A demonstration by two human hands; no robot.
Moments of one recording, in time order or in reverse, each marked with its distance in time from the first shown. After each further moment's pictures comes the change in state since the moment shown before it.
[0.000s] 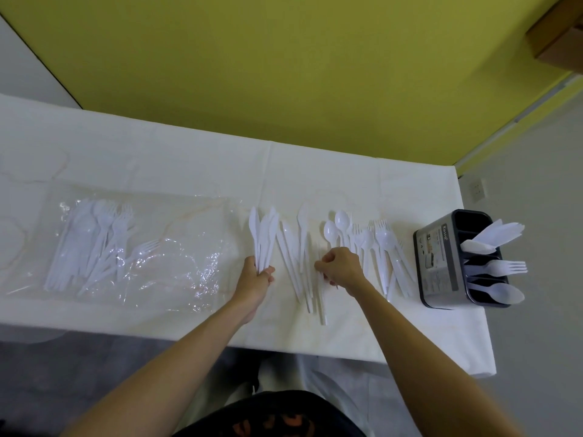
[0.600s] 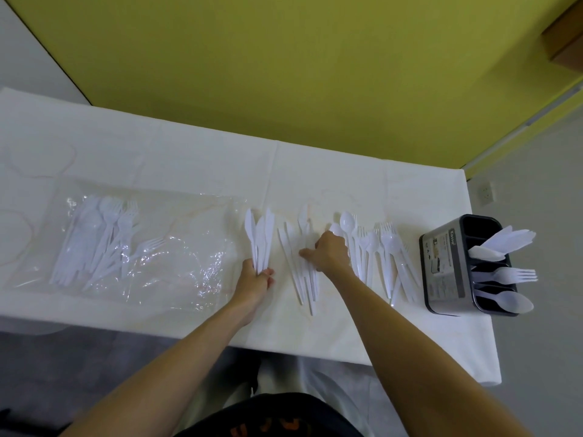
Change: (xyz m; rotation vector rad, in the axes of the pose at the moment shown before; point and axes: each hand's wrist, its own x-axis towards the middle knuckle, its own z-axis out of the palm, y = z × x) left_hand 0.005 -0.005 -0.004 -0.056 0.061 -0.042; right_hand 0.025 -0.035 0.022 -0.217 0.062 -0.031
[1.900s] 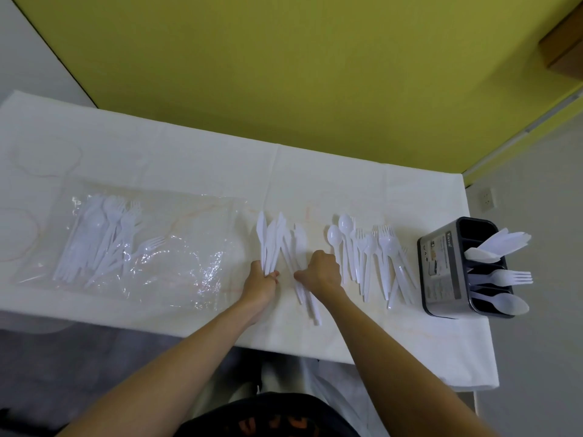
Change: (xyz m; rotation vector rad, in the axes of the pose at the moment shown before) left_hand -0.008 0.002 0.013 0.175 -0.015 -0.020; right_hand -0.038 0.002 0.015 -0.059 -0.027 0.008
